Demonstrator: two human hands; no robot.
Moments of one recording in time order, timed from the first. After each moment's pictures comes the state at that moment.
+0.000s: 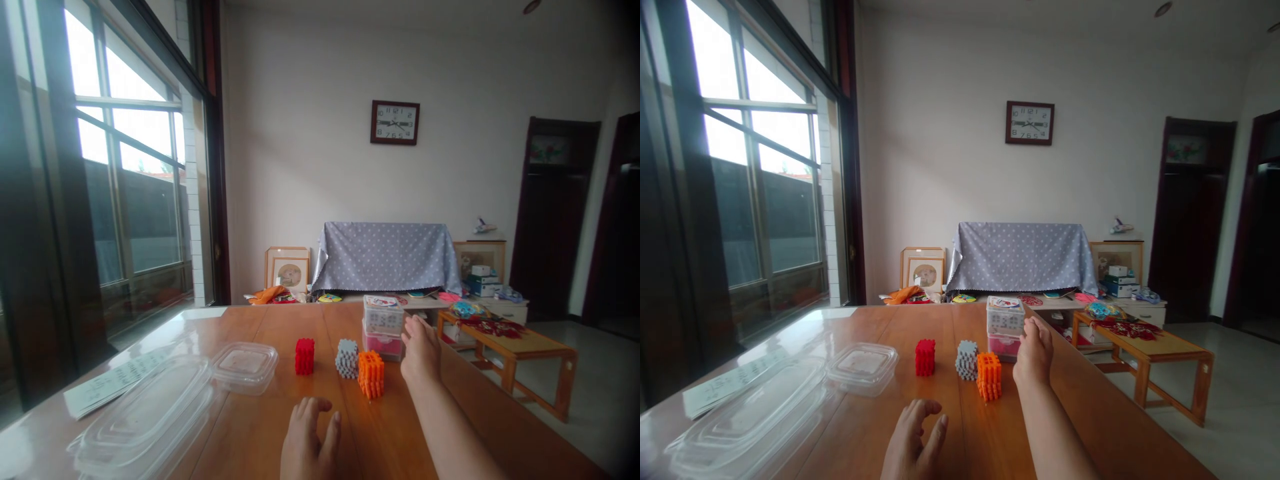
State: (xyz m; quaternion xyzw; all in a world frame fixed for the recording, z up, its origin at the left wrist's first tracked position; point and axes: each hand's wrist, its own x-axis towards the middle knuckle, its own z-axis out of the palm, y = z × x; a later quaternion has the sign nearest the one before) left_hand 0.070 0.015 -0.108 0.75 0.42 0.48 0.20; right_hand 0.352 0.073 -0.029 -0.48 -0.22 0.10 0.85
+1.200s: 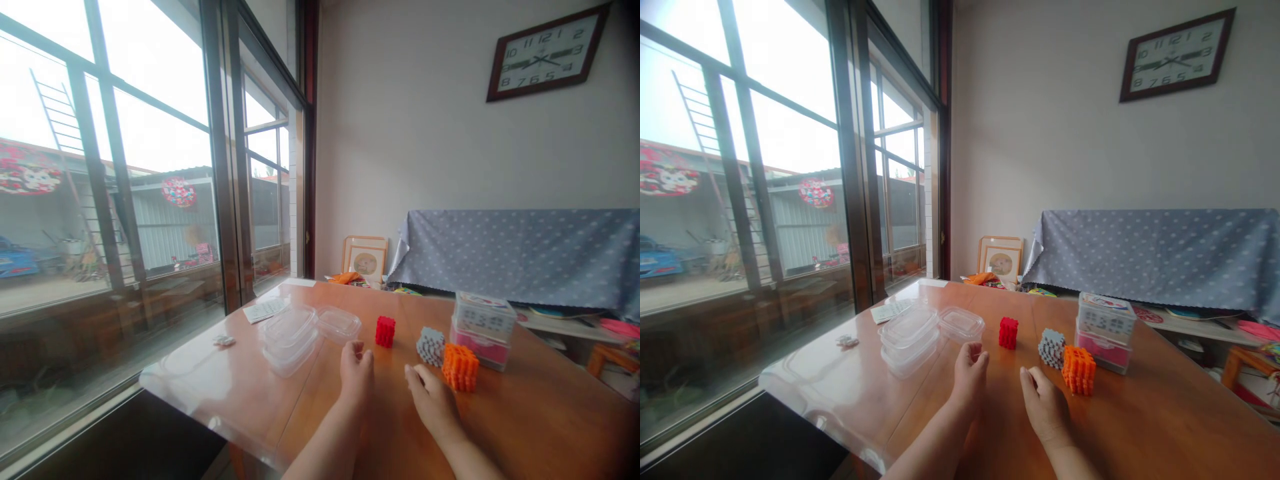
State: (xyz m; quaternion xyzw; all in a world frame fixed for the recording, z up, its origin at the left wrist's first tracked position) left_hand 0.025 0.039 -0.113 0.50 0.52 0.61 0.33; right_hand 0.205 0.010 -0.133 -0.60 -0.64 0.12 0.46
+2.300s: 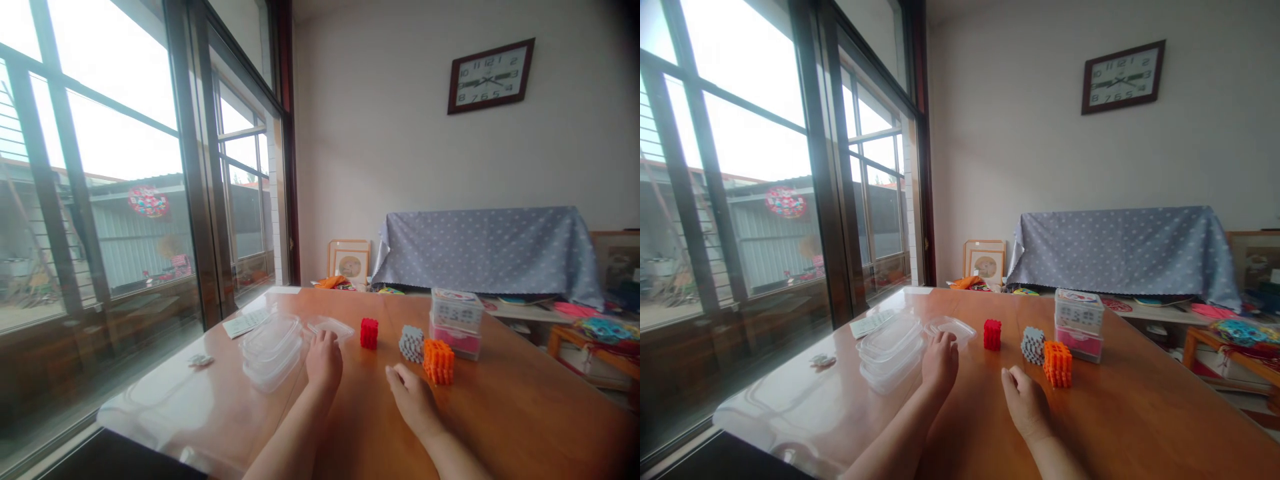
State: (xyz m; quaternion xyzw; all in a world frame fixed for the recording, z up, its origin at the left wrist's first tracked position) left_hand -0.022 0.051 -0.065 0.69 0.63 0.36 -0.03; right_hand 0.201 0.018 -0.139 -0.61 -0.64 0.12 0.46
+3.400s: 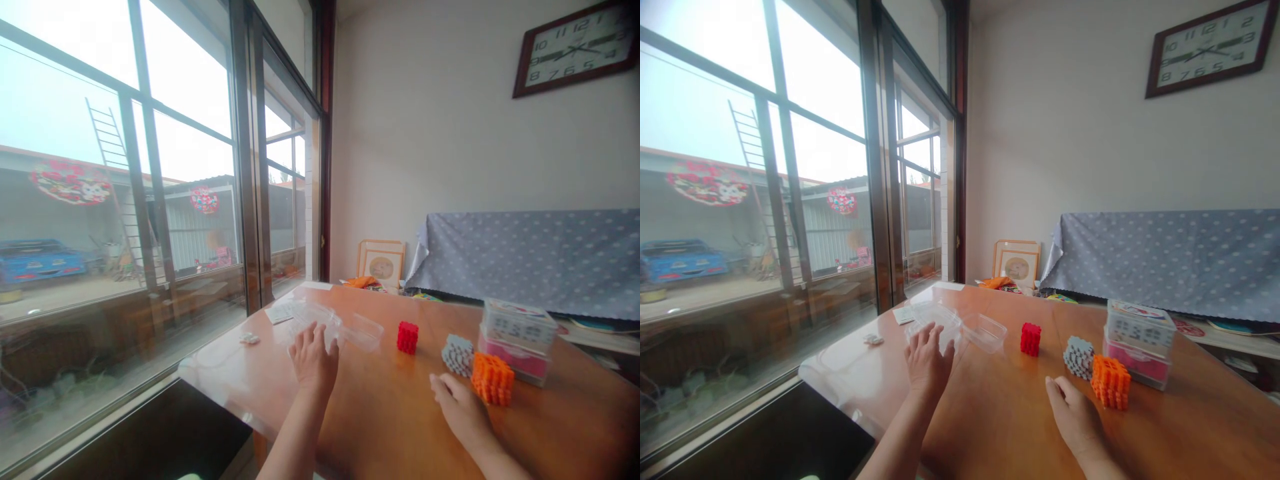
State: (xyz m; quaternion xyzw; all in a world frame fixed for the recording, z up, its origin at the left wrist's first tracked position) left_hand -0.113 -0.021 -0.042 0.56 0.70 0.40 -0.18; right_hand 0.205 0.006 -0.126 -0.62 -0.63 0.15 0.44
